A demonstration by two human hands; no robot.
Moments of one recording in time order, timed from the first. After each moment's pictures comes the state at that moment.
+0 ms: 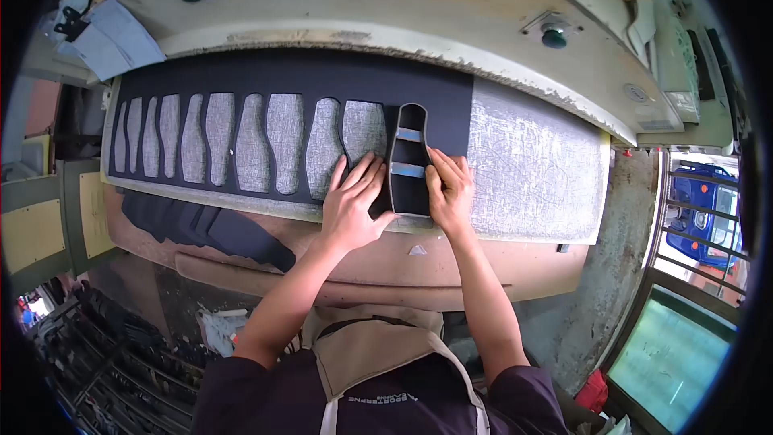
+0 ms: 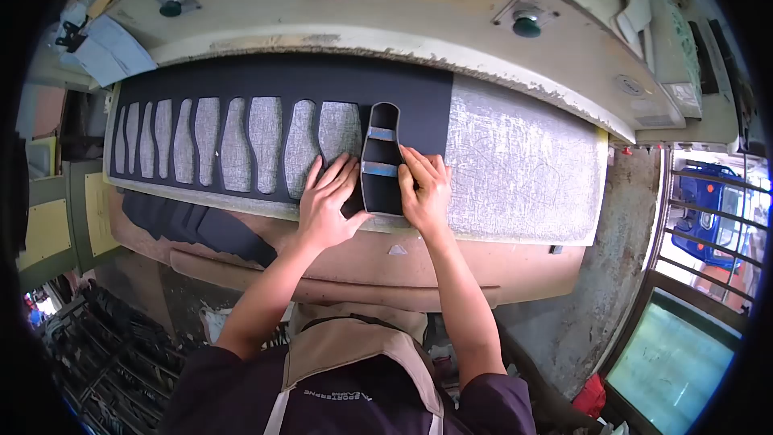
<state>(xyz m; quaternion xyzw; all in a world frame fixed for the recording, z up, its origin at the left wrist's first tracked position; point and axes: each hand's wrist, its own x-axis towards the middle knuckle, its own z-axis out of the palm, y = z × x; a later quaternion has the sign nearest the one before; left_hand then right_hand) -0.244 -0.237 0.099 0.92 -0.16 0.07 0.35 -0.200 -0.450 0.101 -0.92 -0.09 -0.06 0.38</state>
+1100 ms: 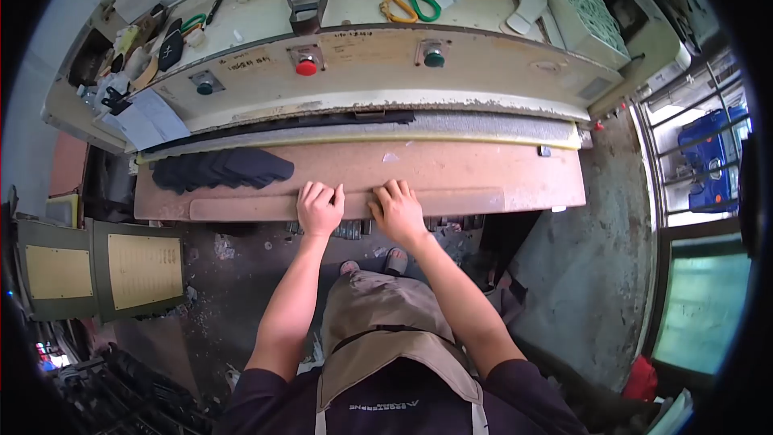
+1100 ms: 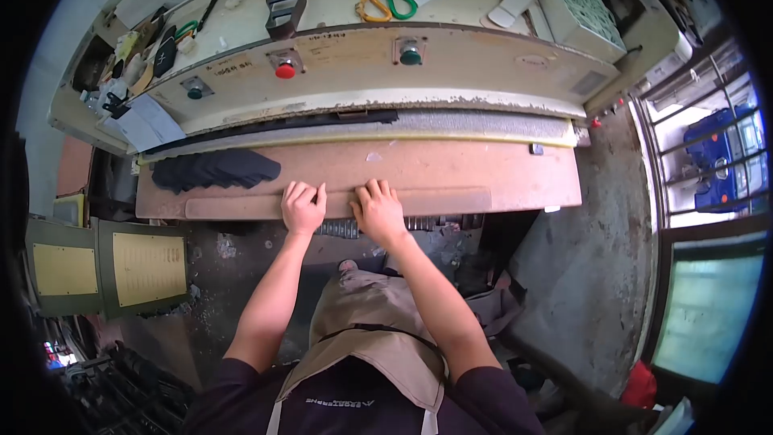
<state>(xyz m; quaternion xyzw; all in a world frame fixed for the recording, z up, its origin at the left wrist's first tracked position) -0.264 -0.241 0.064 0.89 -0.08 0.40 0.20 -0.266 -0.452 0.084 -0.94 -0.22 -0.16 0.21</state>
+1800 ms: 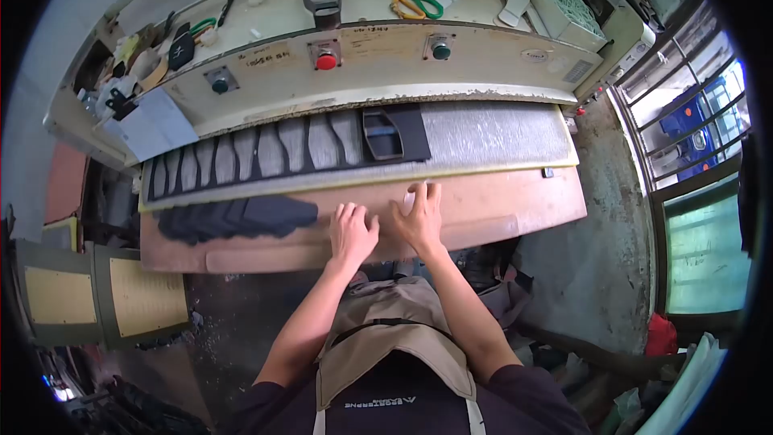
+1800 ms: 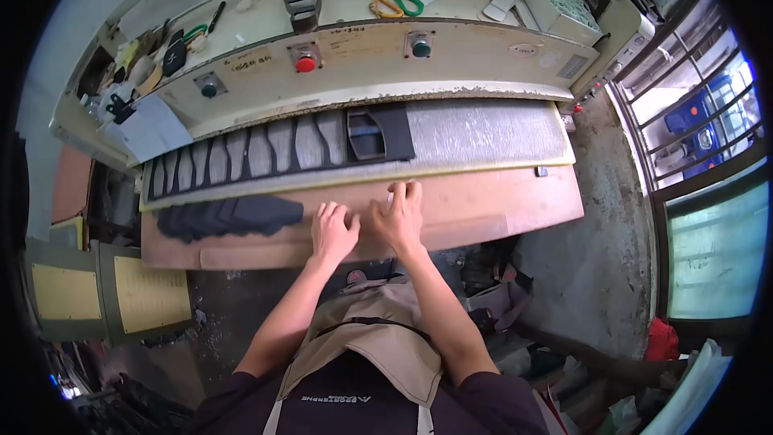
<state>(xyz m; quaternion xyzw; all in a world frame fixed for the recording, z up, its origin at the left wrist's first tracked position) -0.333 -0.253 0.098 0.96 -0.08 0.13 0.23 -0.314 -0.417 0.108 -0.92 -0.03 -0.21 0.34</state>
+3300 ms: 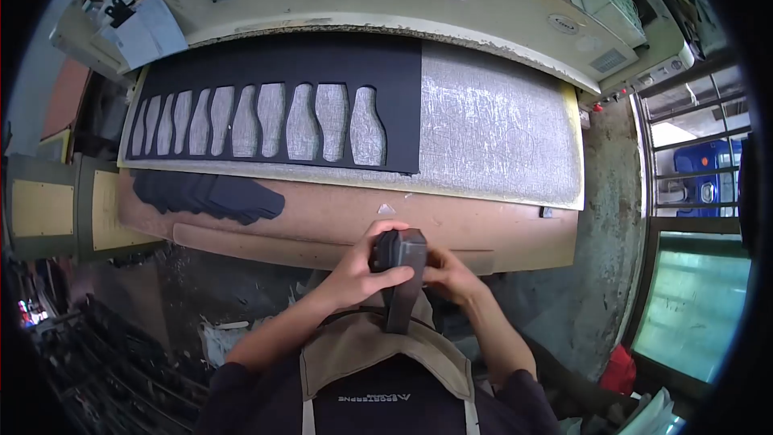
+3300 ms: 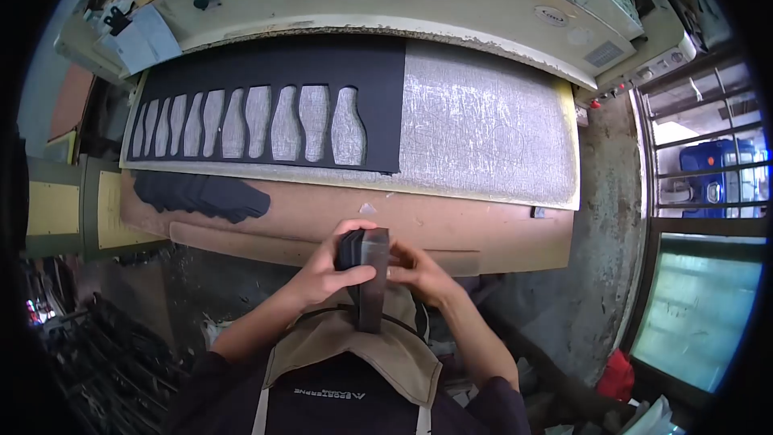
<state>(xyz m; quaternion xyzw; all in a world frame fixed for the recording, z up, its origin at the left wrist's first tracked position) -0.478 -0.316 0.198 0.62 -0.08 -0.20 0.75 -0.466 -0.547 0.171 -0.52 0.04 0.42 0.74</state>
